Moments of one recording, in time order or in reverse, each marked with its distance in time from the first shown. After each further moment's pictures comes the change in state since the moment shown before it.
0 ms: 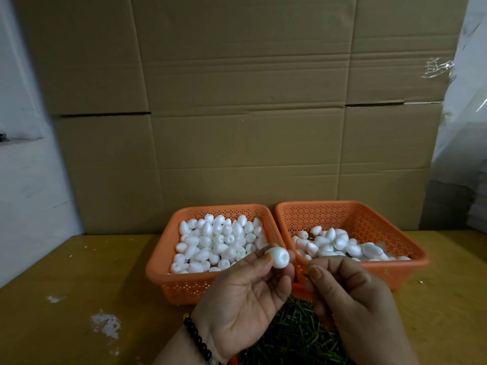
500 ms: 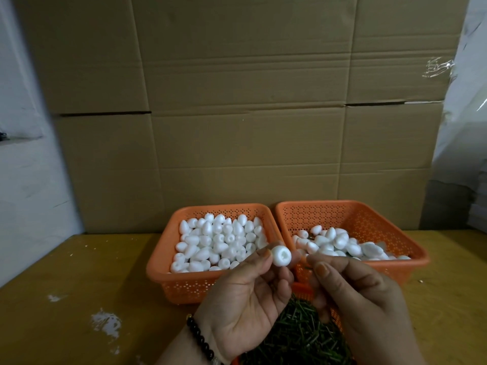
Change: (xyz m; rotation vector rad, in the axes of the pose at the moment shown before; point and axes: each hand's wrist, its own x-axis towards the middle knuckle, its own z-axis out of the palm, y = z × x) left_hand -0.002 -0.004 0.003 -0.075 0.027 -0.031; right_hand 0.000 0.000 -0.001 0.113 0.033 -0.078
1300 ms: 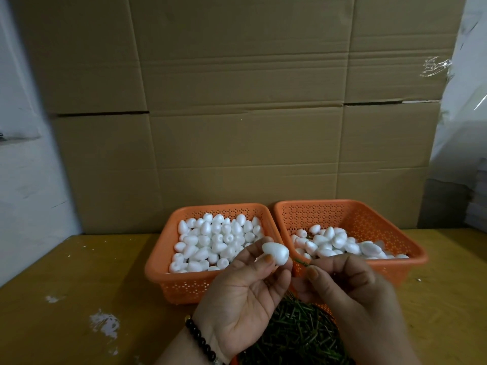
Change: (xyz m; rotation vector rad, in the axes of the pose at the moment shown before) left_hand 0.003 0.000 0.000 0.066 0.018 0.145; right_hand -0.001 0.009 -0.002 -0.132 0.038 -0.025
